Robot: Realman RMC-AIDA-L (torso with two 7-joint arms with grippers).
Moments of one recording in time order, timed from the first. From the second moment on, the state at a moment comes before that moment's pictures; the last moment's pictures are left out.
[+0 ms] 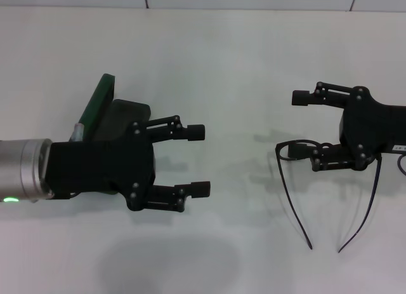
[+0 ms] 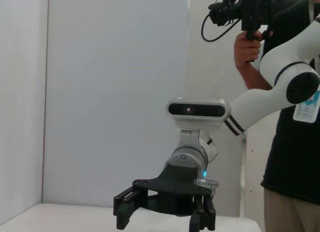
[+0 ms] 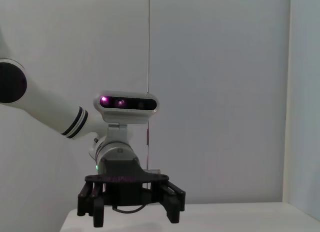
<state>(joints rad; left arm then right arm) -0.42 -2.00 1.05 0.52 1.56 1.84 -1.00 0.65 1.84 -1.70 -0.31 -0.90 -1.59 0.86</state>
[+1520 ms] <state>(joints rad) -0.43 -2.09 0.90 1.26 2.41 1.43 -2.26 0.61 1.85 -1.68 -0.35 -0.92 -1.57 0.82</state>
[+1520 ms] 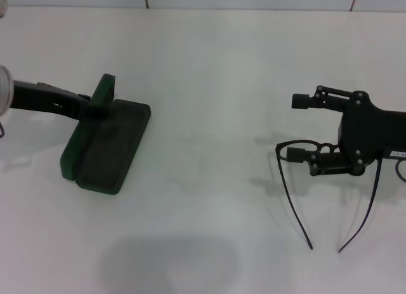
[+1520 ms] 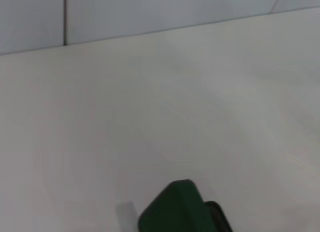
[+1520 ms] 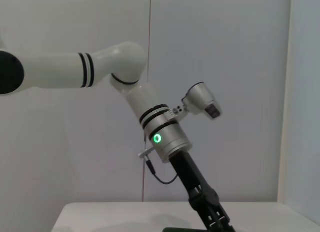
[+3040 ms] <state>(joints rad) -0.89 -2.09 1.30 0.94 2.35 1.22 -1.72 0.53 1.98 -1.68 -0.44 -1.14 -1.56 0.76</state>
